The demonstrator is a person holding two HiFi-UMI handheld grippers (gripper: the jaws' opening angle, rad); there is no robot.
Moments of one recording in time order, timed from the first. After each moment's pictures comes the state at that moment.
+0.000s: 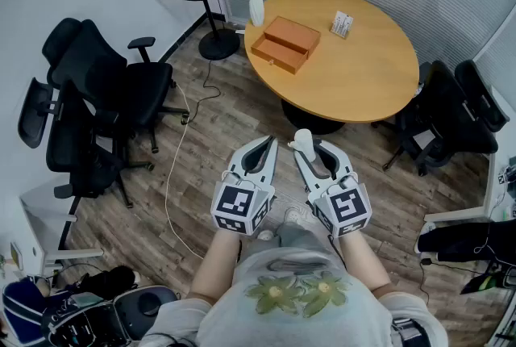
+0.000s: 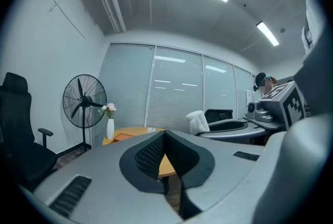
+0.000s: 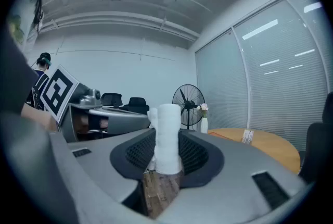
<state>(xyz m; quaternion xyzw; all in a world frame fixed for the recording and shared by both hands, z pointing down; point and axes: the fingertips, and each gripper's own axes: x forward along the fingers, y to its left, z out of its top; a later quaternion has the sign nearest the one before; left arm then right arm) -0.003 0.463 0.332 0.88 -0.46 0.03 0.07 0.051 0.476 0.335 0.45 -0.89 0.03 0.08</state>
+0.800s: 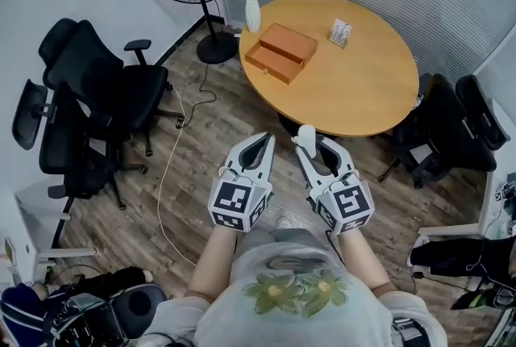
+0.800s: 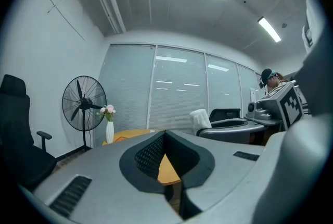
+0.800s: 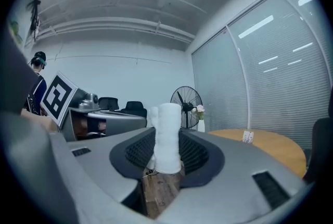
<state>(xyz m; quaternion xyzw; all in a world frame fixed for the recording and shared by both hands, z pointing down) 0.025 0.399 0.336 0.88 -0.48 0.03 0.06 0.090 0.410 0.338 0.44 -0.90 0.04 0.05</state>
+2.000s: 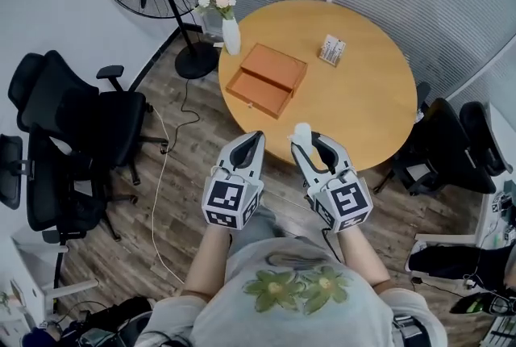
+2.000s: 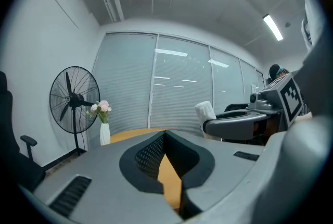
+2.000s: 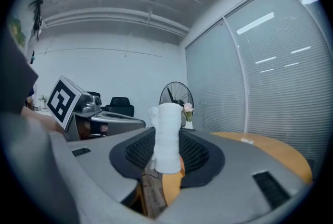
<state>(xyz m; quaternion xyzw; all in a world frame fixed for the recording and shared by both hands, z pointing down) 0.024 0.180 0.366 0.89 -0.45 0.05 0.07 0.099 0.199 0.354 0.47 -0.88 0.04 0.07</state>
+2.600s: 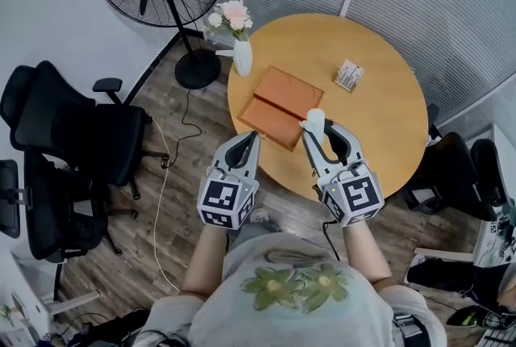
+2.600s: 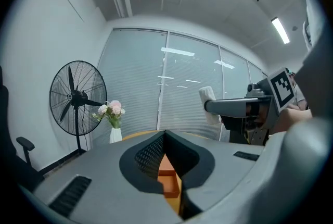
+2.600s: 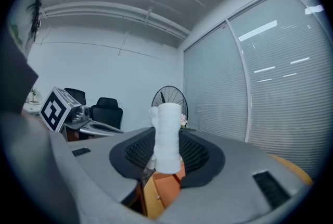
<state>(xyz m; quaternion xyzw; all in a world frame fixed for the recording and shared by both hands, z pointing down) -0.045 0.028 0.371 0.88 -0.46 0.05 0.08 0.060 0.032 0.320 0.49 -0.87 0.00 0.06</state>
